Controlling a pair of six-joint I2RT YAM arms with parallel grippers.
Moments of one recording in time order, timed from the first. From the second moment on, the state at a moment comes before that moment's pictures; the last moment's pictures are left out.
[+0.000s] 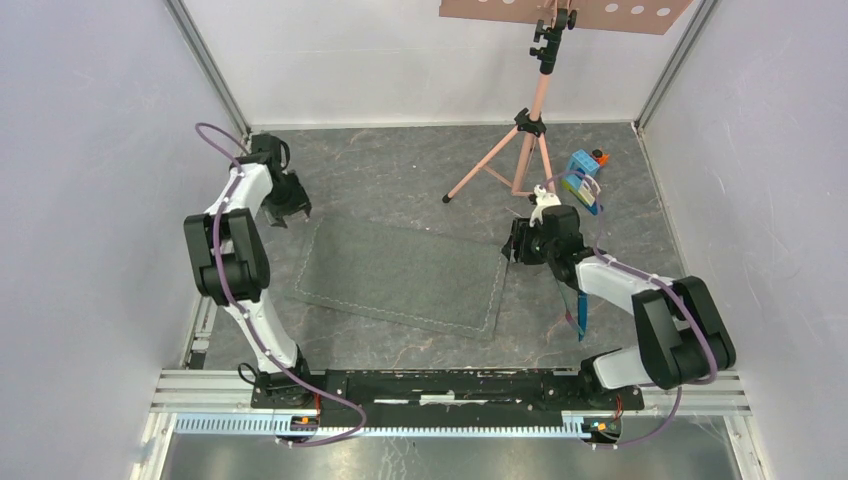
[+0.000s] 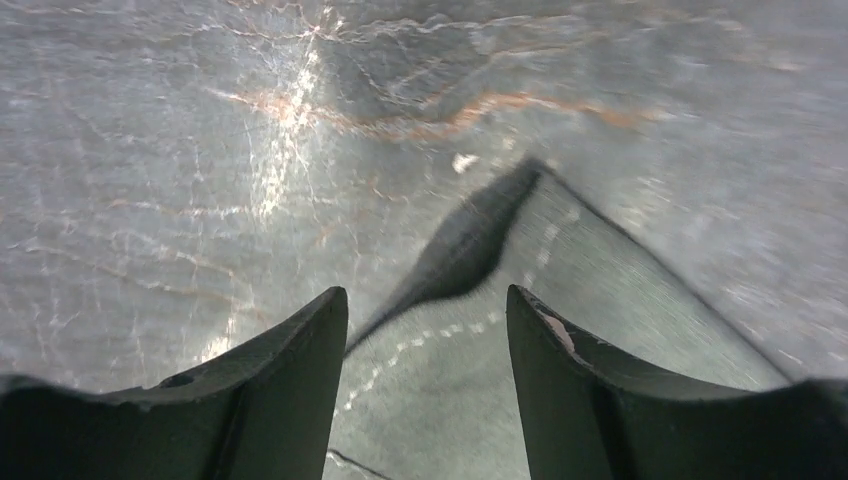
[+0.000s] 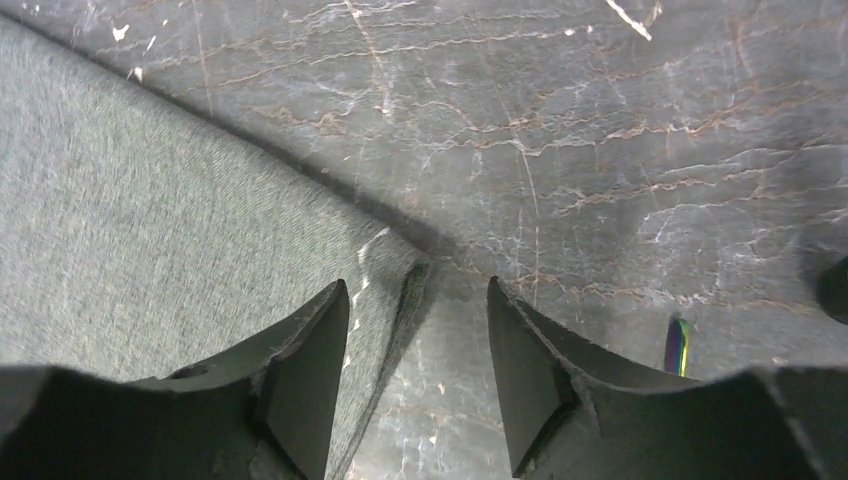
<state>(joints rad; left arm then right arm) 0.14 1.95 1.48 -0.77 -0.07 -0.34 0.29 1.43 0.58 0.16 -0.16 0.31</state>
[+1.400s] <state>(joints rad) 0.18 1.75 1.18 -0.56 0.35 -0.55 0.58 1.47 0.77 0.13 -0.24 0.28</state>
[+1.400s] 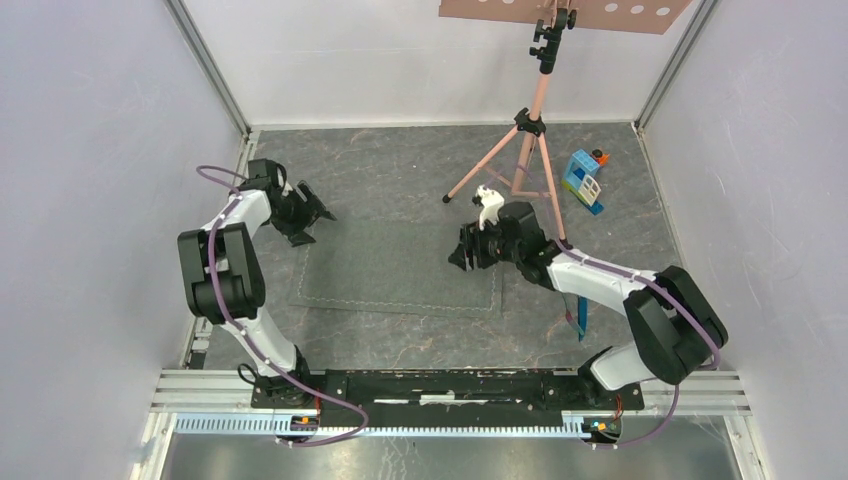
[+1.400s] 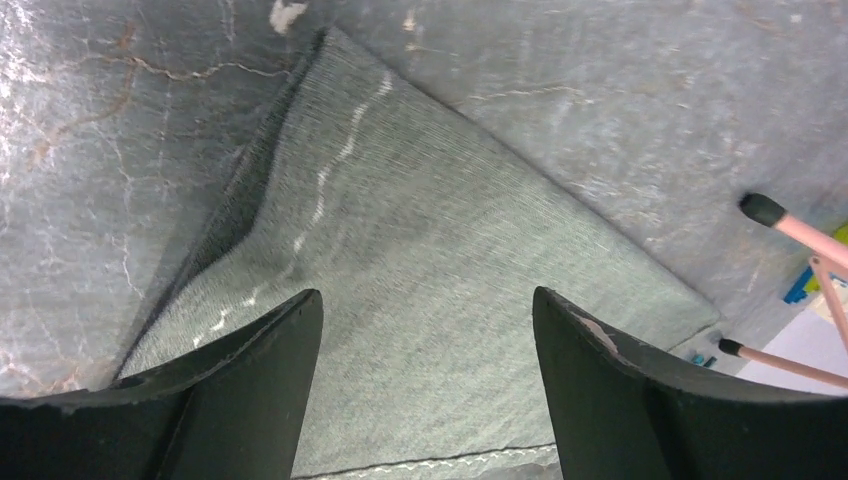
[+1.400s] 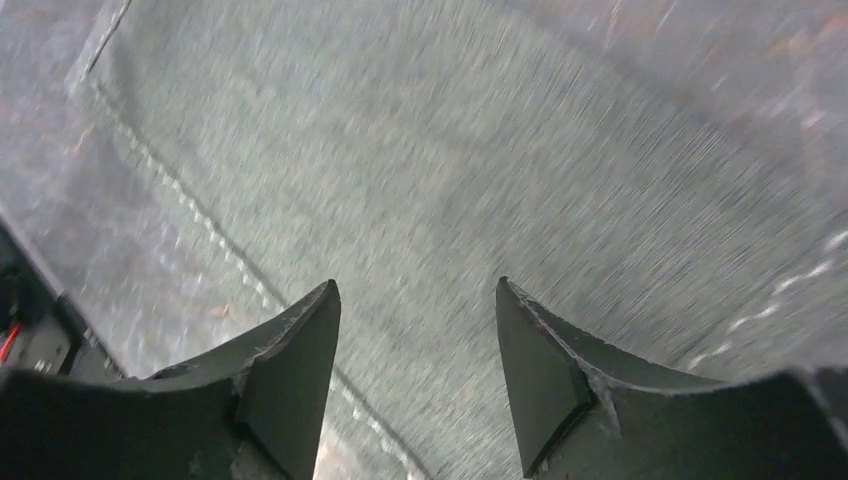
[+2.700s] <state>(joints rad) 0.20 1.52 0.87 -0.69 0.07 -0.65 0.49 1.43 0.54 0.16 -0.23 0.29</state>
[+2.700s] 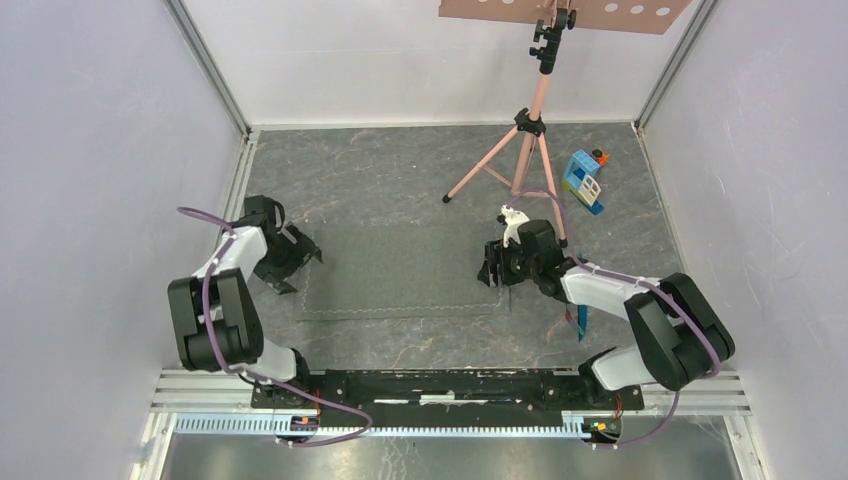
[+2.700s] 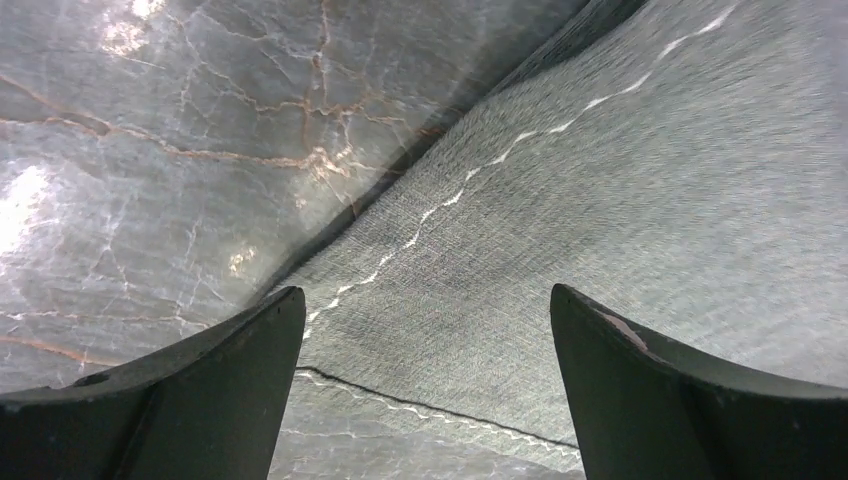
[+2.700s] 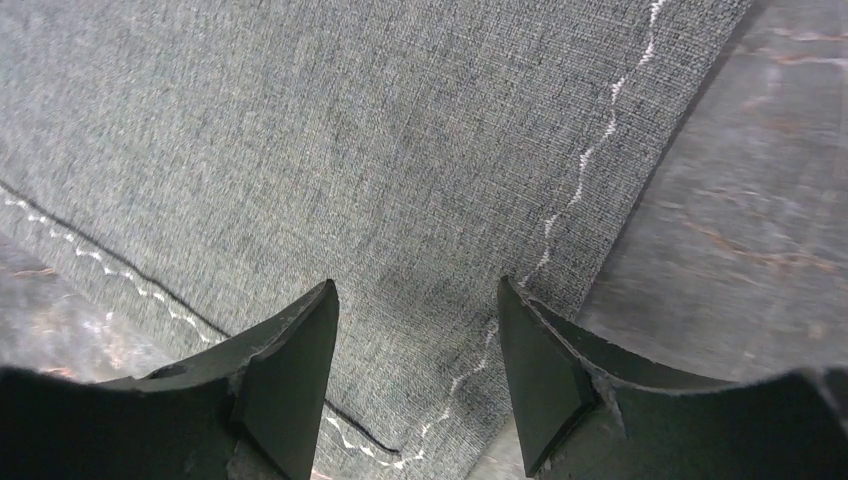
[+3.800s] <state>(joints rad) 0.20 1.82 1.17 -0.49 0.31 -0.64 0.41 1.77 0.94 0.02 -0.33 0.18</state>
